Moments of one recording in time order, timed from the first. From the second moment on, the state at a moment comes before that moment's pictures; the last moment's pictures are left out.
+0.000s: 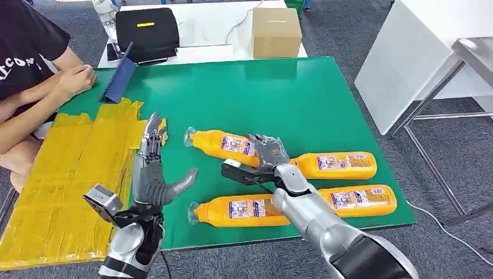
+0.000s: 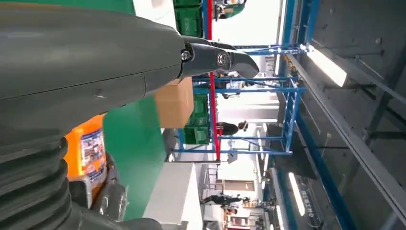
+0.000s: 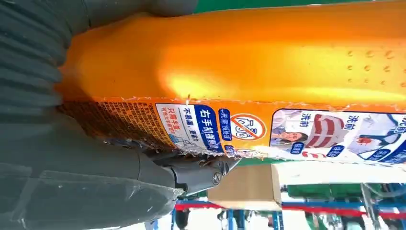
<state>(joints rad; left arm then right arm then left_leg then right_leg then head) -0.14 -0.16 -0.31 -1.45 0.11 0.12 -0.53 -0.68 0.14 0.62 -0.49 0.92 -0.48 -0.06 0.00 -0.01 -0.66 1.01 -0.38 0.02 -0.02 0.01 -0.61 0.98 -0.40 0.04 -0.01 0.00</state>
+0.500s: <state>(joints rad) -0.13 -0.14 -0.31 -1.46 0.13 0.12 -0.51 -0.44 0.18 0.33 -0.92 0.46 -0.59 -0.48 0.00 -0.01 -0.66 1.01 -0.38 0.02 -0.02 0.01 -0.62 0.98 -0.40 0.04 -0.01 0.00</state>
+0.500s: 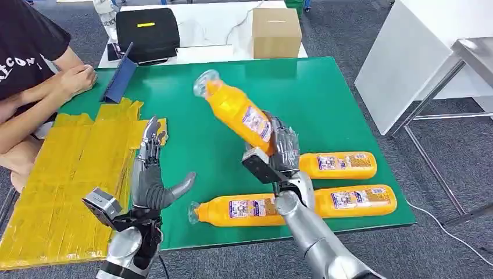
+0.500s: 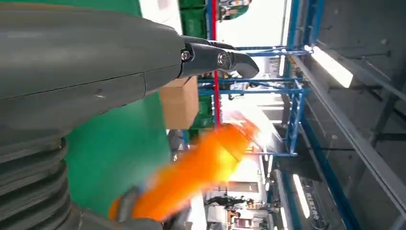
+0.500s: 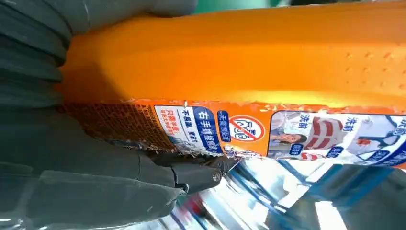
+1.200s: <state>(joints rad) -0.24 -0.11 -0.37 -1.39 0.23 0.02 -0.40 -0.29 0.18 0.42 -1.16 0.17 -0.17 -0.58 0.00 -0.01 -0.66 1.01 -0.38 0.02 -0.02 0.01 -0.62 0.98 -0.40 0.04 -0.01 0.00</state>
